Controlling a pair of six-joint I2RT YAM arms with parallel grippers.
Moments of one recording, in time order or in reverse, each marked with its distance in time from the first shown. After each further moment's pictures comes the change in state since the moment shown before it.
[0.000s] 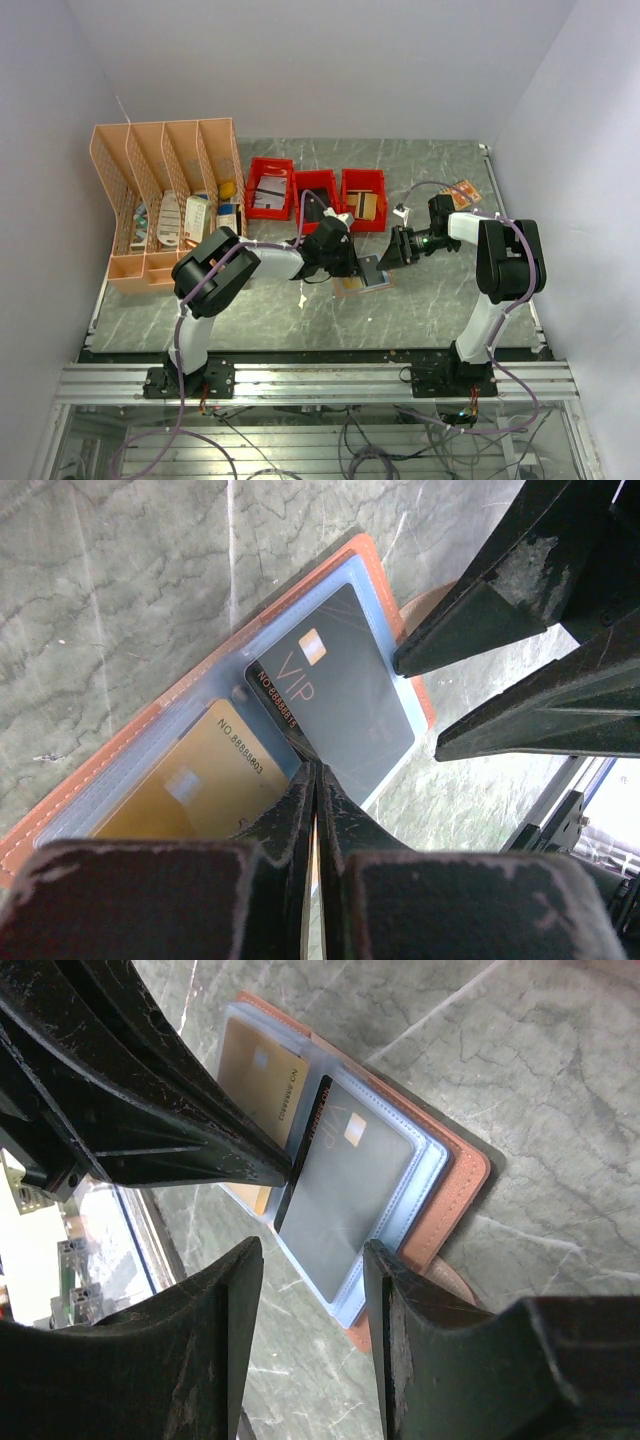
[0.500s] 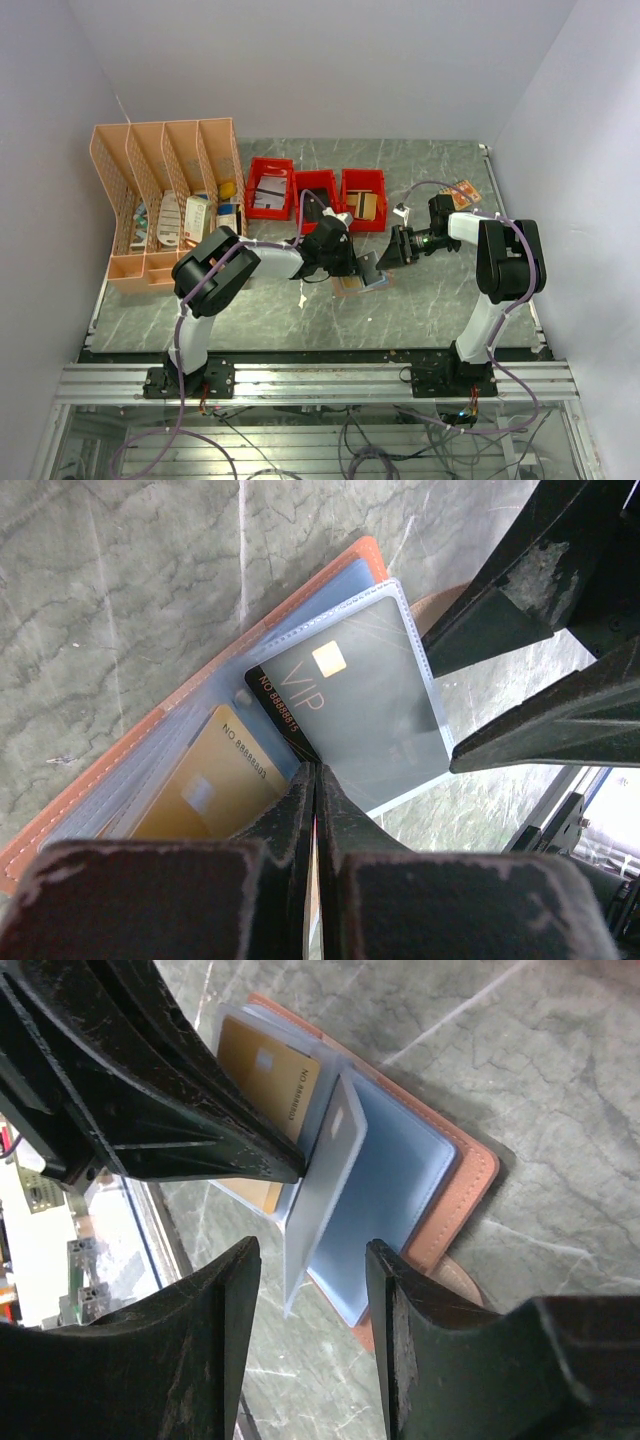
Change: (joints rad) left arm 0.008 0.004 0.000 0.000 0.000 -0.001; right arm -0.002 0.000 0.000 0.003 -0.014 0.009
